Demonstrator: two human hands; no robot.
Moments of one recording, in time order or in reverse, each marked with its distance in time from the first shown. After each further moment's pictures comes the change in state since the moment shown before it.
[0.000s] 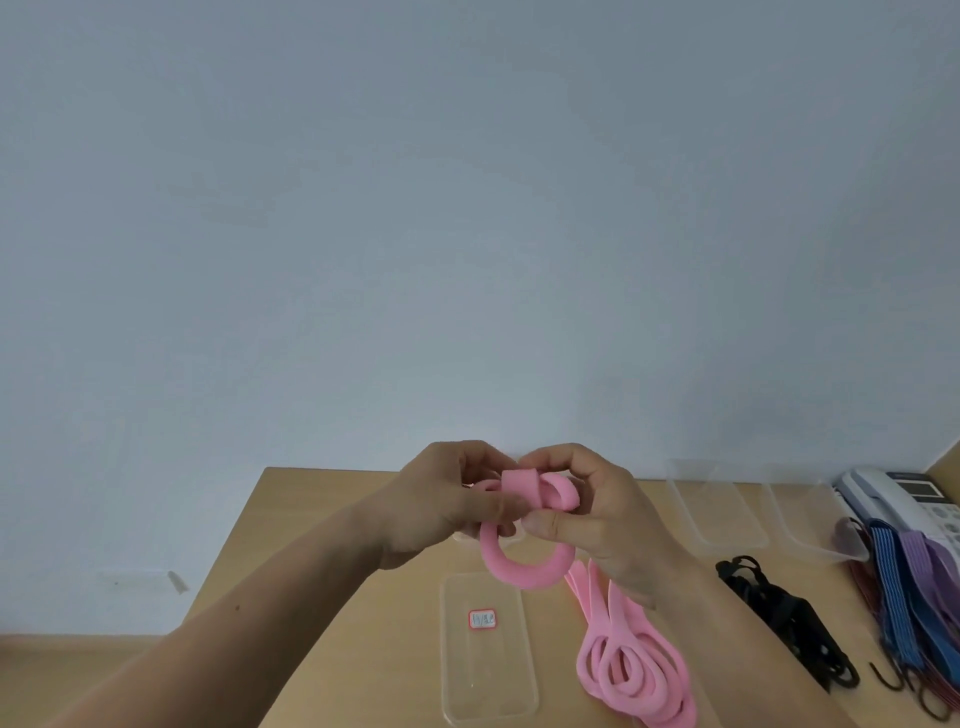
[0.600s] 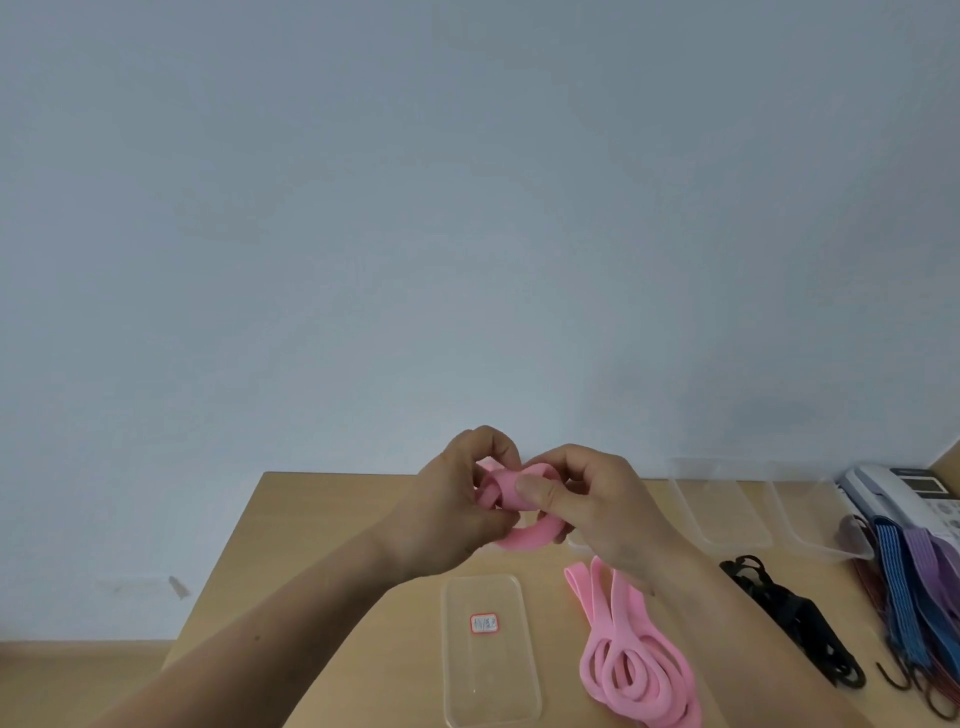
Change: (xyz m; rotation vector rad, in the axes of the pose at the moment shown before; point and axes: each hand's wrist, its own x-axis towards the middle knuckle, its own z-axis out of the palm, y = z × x) left_hand 0.007 -0.009 0.011 0.310 0.195 0.184; right_hand 0.014 -0.002 -0.002 -0.114 0.052 0.036
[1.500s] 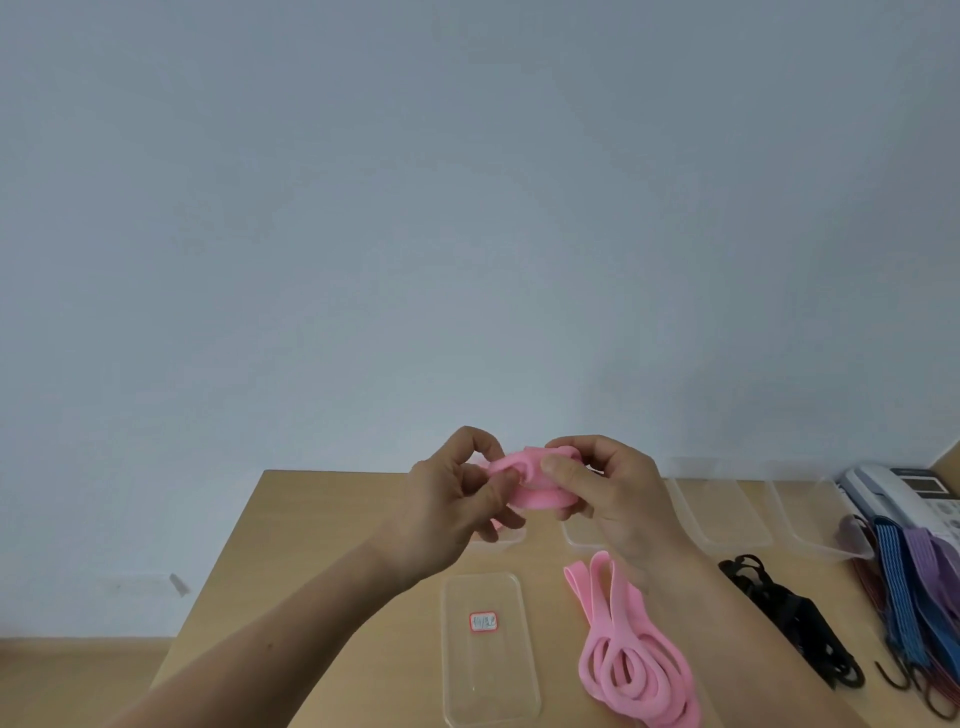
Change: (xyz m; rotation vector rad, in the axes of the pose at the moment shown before) left_hand -0.002 -0.017 0.007 -0.235 0.059 0.075; right_hand 0.005 0.012 -0.006 0.199 0.204 -0.014
